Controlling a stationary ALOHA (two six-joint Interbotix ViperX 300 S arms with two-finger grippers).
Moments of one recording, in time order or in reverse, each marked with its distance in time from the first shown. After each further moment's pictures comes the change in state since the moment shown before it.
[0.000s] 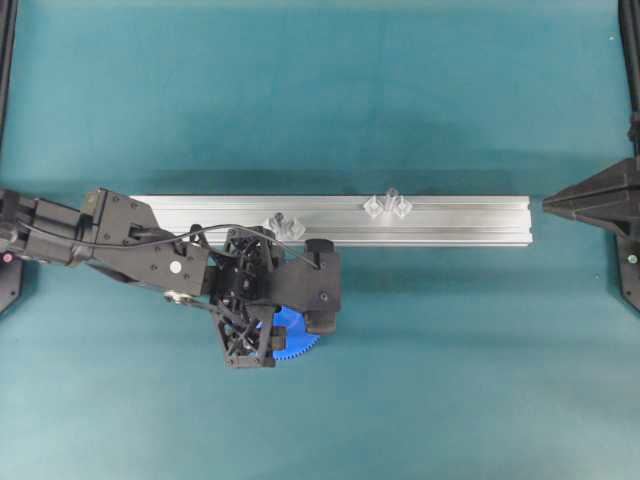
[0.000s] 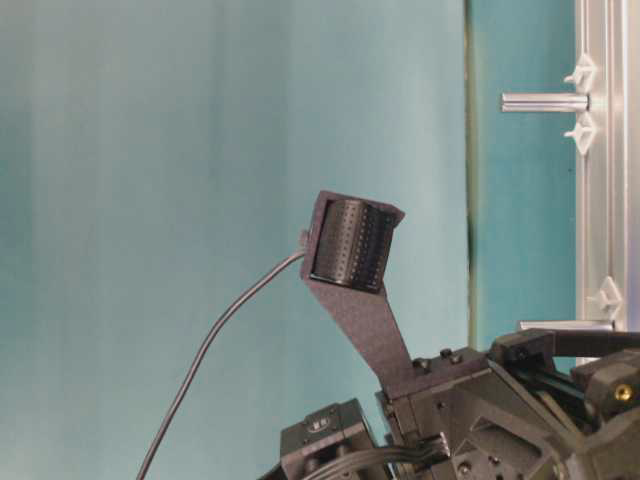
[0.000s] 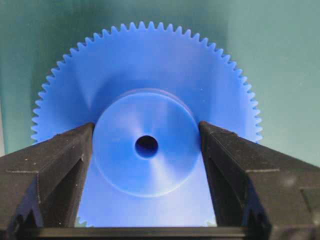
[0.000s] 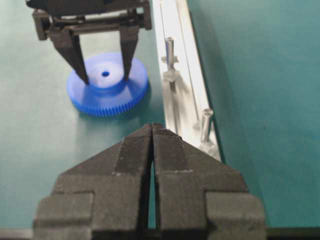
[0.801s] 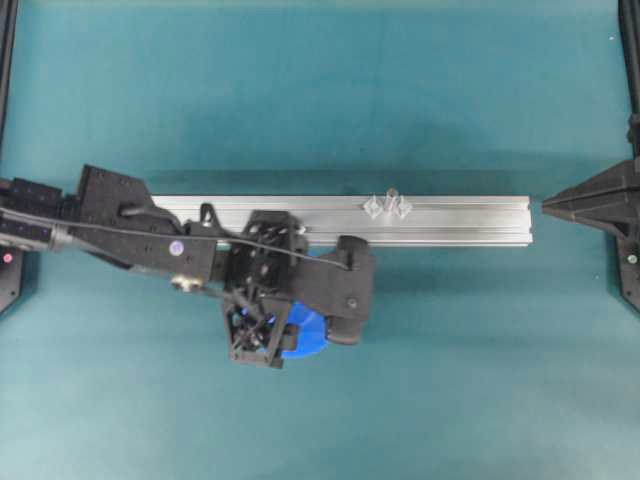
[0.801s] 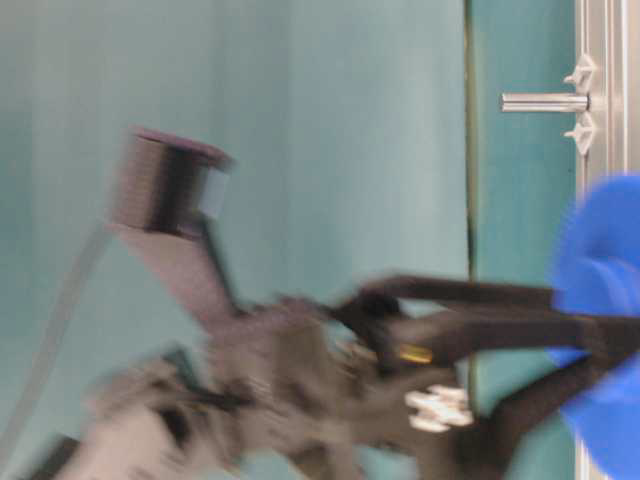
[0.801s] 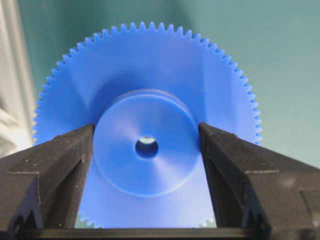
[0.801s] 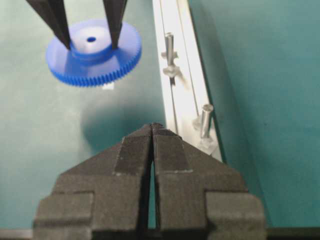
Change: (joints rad) left arm 0.029 -0.074 -0.225 0.003 0.238 0.186; right arm 0.002 -0.008 0.014 0.000 -0.006 0.000
